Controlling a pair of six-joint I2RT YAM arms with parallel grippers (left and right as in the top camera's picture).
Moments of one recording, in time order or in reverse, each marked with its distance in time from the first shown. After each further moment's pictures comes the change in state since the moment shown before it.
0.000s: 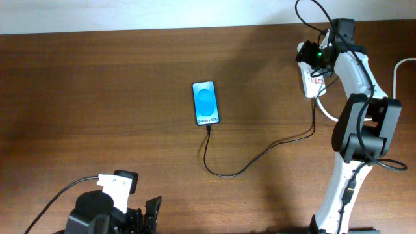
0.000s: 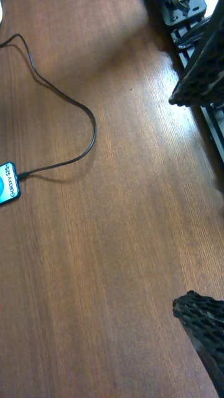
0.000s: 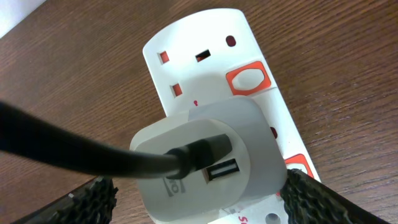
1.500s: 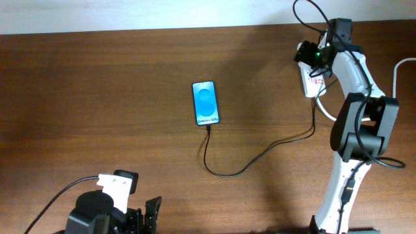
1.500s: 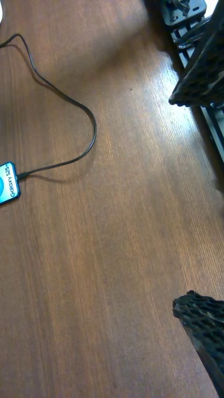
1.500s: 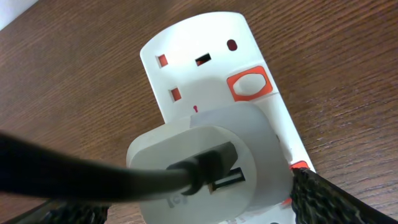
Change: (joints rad) left arm 0.000 0.000 0.000 0.000 0.000 0.000; right arm 0.016 0.018 0.011 0.000 0.025 0.000
